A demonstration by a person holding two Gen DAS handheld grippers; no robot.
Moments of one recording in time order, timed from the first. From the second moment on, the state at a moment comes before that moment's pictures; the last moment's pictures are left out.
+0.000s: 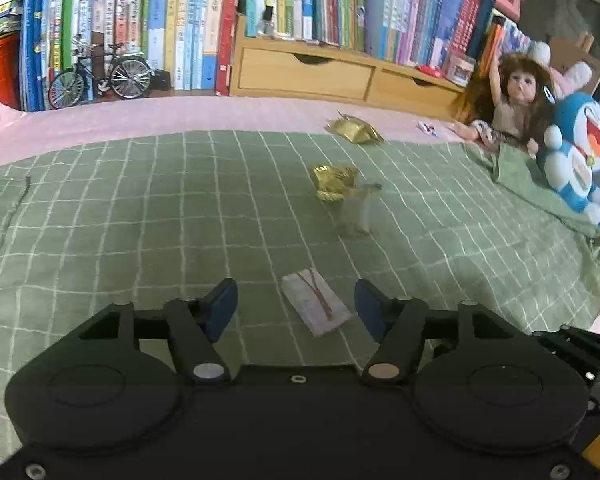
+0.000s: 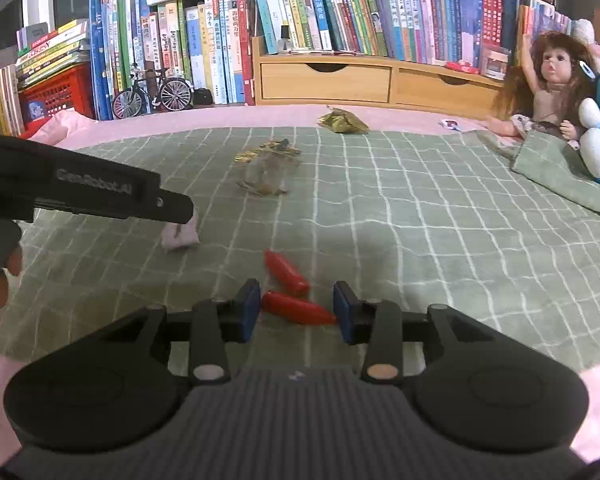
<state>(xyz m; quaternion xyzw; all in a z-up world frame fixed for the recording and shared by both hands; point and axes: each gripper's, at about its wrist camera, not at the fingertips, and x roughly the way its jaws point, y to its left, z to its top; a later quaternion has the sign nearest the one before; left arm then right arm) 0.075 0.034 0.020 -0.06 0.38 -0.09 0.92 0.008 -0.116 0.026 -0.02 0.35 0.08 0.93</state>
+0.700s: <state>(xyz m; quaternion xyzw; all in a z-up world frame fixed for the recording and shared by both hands) 0.046 0.009 0.020 0.00 0.34 -0.09 0.94 -0.016 -0.149 0.039 0.03 0.33 0.09 0.94</state>
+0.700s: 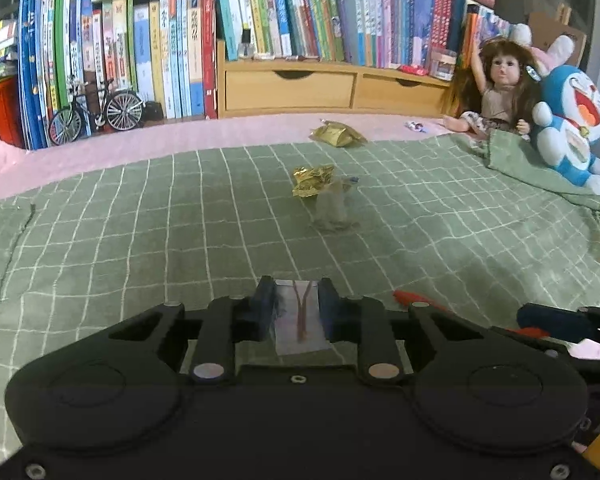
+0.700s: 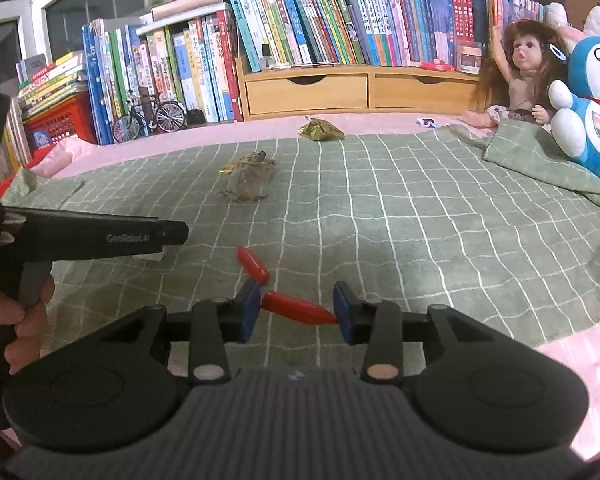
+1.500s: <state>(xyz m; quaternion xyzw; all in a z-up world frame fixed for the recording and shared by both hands) -0.117 0.011 0.054 -0.06 0.31 -0.12 0.94 -0.111 -0.156 0.060 0.06 0.34 0.11 0.93</state>
